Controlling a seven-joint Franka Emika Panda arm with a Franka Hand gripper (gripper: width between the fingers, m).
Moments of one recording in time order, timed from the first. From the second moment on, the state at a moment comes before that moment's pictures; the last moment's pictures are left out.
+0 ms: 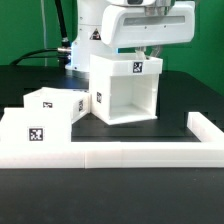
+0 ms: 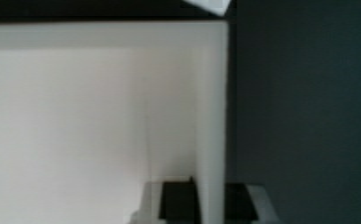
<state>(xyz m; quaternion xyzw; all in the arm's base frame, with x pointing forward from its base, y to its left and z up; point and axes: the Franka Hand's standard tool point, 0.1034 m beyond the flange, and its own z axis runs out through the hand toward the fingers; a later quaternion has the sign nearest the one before) 0.423 0.085 0.094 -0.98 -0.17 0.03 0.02</state>
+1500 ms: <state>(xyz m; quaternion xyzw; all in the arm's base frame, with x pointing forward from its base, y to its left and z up) 0.599 0.101 0.098 -1.00 -0.01 -0.07 0.05</state>
